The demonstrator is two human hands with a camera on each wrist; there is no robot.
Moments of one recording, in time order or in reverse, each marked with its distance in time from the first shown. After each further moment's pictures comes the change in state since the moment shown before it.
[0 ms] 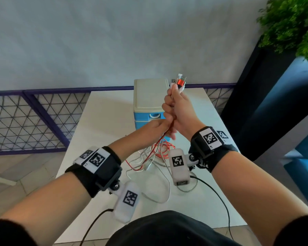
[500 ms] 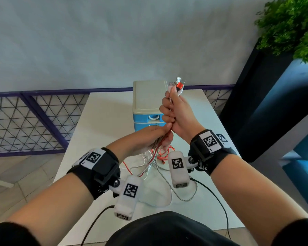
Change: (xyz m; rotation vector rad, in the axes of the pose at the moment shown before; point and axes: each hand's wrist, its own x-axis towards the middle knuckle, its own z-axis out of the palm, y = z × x) left_hand 0.000 -0.007 0.000 -0.344 -0.198 -0.107; right_hand -0.003 0.001 -0.002 0.022 -0.112 0.027
